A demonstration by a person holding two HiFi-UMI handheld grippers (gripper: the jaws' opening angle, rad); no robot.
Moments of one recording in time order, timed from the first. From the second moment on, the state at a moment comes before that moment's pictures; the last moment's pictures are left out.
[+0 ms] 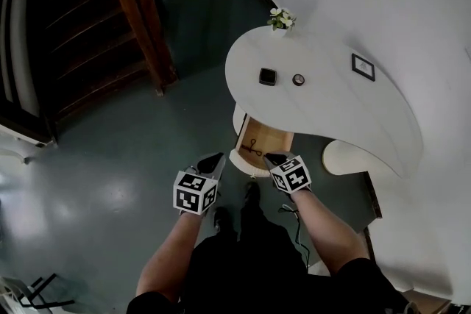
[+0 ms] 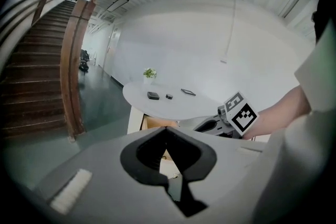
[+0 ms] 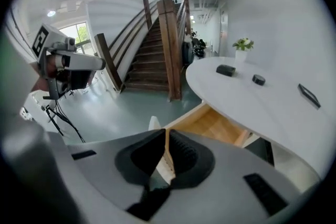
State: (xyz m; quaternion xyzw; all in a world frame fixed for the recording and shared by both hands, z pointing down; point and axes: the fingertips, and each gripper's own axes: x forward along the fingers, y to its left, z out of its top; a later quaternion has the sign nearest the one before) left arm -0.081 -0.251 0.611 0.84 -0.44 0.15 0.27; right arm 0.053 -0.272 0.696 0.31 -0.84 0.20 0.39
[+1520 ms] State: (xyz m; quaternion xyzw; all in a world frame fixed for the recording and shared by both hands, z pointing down) left arm 0.046 -0.253 0.507 0.83 -0.50 0.16 0.18; right arm 0.219 -0.267 0.531 0.35 -0.91 0.17 0.15
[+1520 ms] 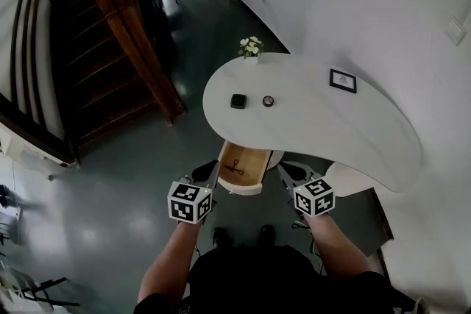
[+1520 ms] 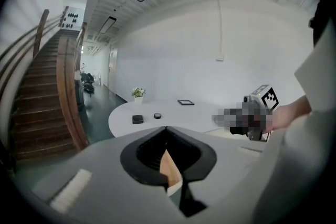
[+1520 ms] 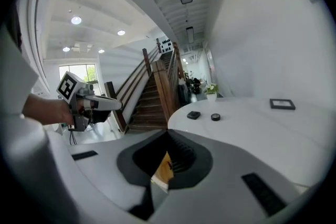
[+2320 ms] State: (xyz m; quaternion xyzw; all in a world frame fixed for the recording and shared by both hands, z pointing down) left arm 0.028 -0.262 0.405 0.83 -0.54 0.08 0.09; right arm 0.220 -0.272 0.393 0.33 -0.94 0.07 0.05
